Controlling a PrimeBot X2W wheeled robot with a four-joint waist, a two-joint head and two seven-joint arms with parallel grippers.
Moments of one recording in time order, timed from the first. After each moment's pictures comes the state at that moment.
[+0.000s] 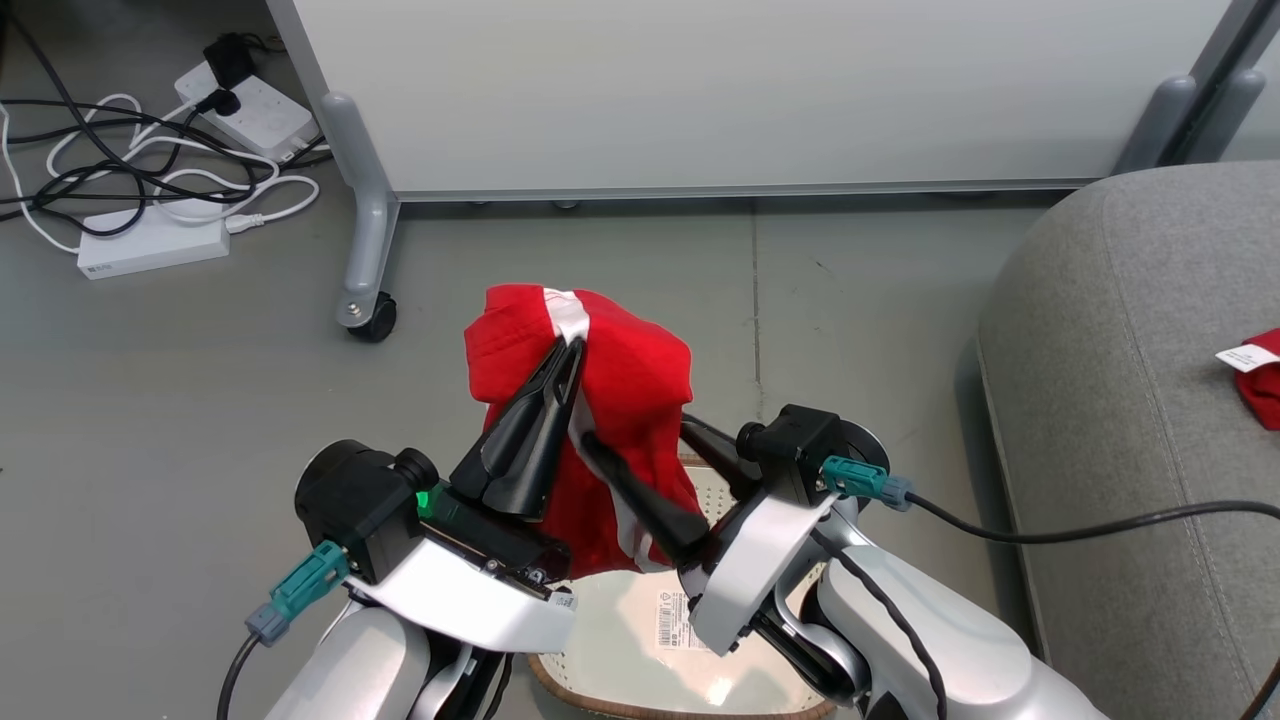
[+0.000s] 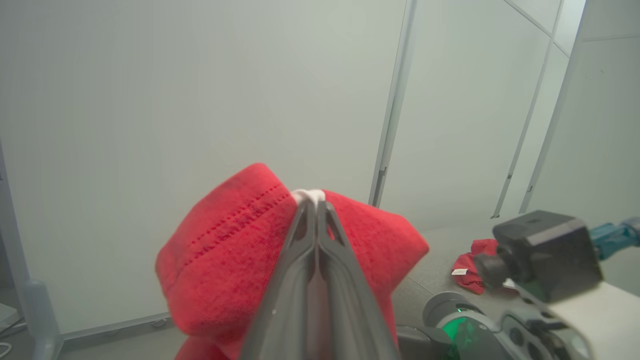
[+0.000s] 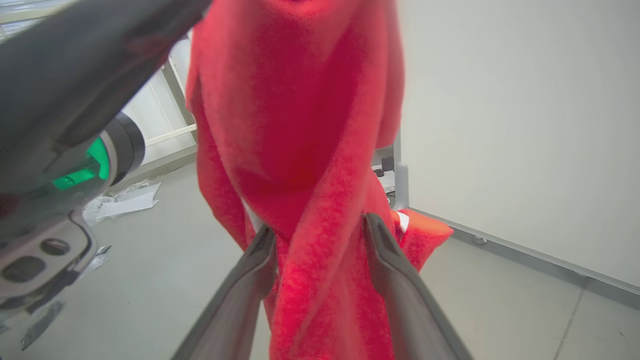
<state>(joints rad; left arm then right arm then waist) -0.25 0.19 -0.48 -0.03 -0.48 -0.03 -0.23 -0.59 -0.05 0.86 0.47 0.56 0.13 -0.22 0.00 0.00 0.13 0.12</state>
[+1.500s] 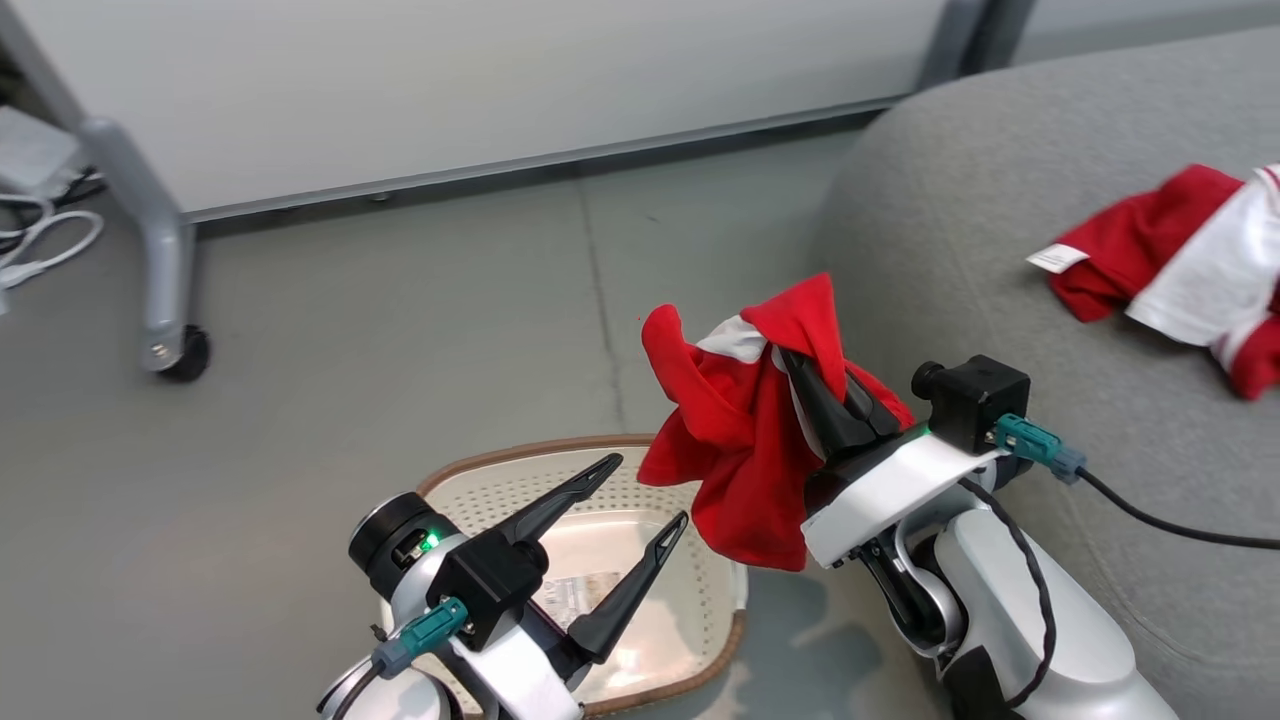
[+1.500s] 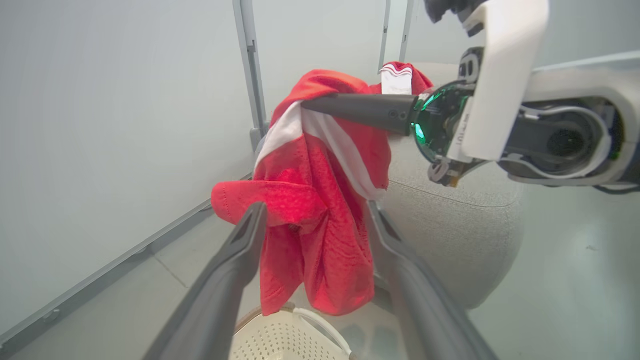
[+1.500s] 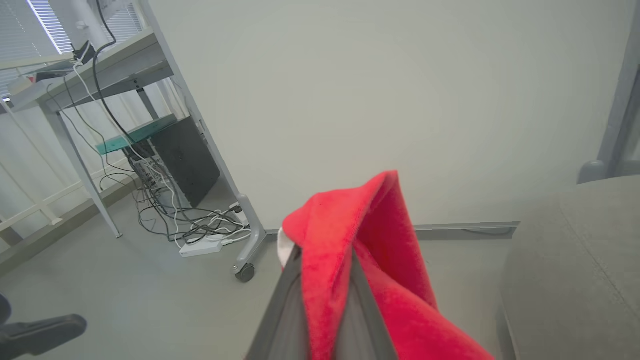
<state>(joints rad) -0.27 0.31 -0.70 0.05 -0.35 -0.10 -0.14 -0.52 -0.05 0.51 0.50 0.50 0.13 -0.26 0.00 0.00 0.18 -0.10</state>
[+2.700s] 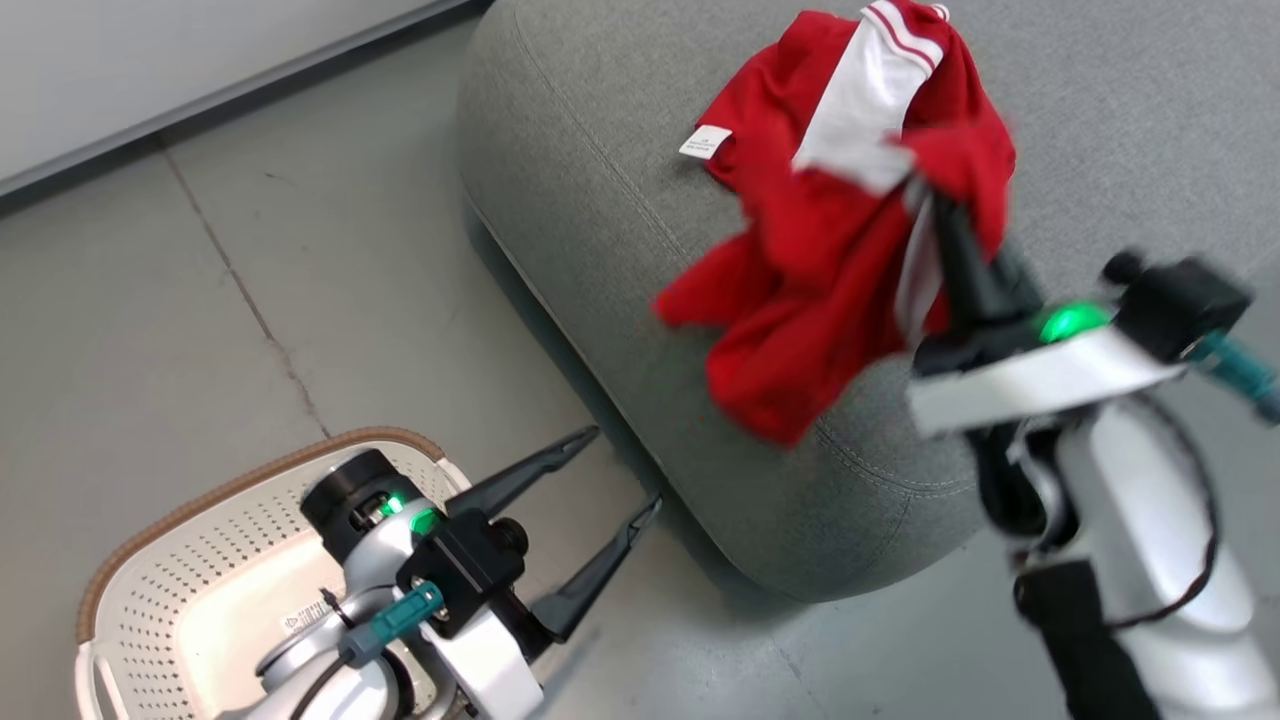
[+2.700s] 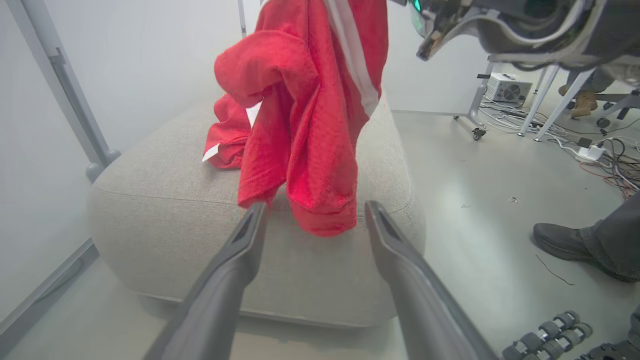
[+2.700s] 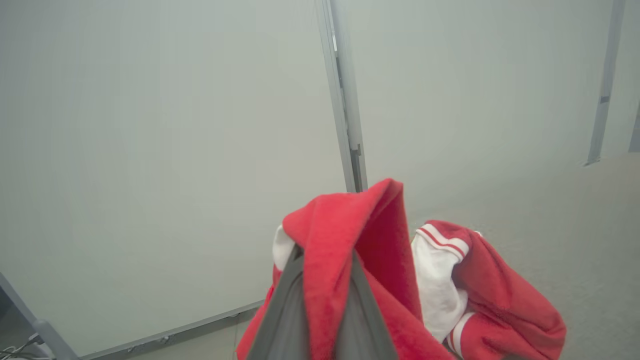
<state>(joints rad) -0.31 0.44 -0.73 -0.09 -0.33 -0.09 -0.03 -0.50 -0.05 0.27 0.29 0.50 0.13 -0.26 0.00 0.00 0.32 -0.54</state>
